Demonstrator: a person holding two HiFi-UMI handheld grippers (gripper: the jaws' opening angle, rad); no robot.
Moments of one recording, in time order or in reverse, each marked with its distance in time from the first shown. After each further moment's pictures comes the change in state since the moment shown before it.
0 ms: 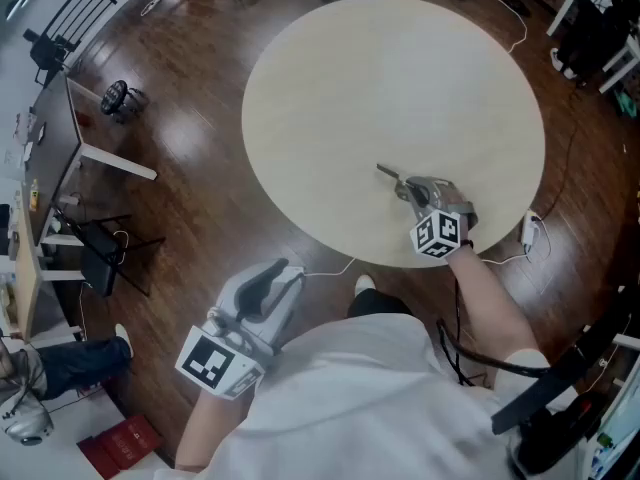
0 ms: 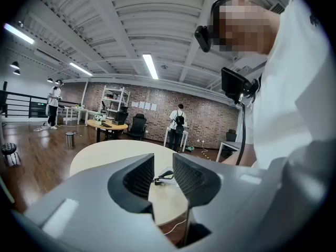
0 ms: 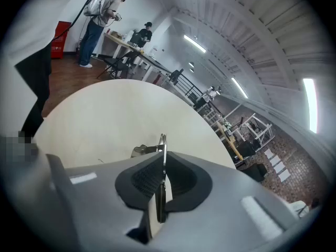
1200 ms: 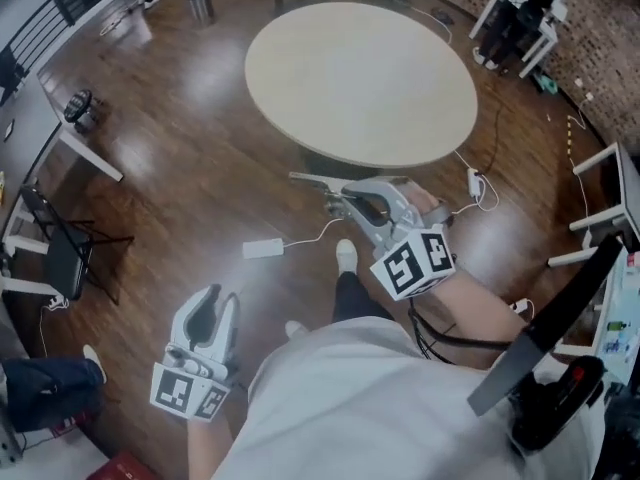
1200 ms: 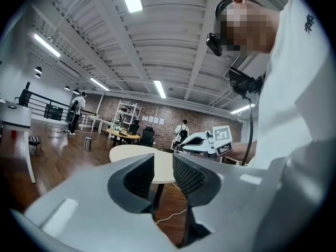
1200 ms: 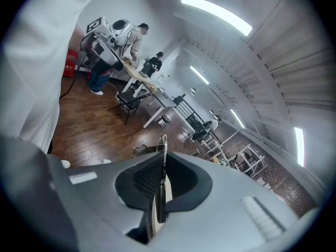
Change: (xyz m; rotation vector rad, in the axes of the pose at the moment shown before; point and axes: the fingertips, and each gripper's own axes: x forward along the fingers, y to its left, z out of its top) left arm -0.306 -0.004 -0.067 -0.064 -0.142 0.088; right arm -0.280 0.119 0.331 -0.060 -0.198 -0.049
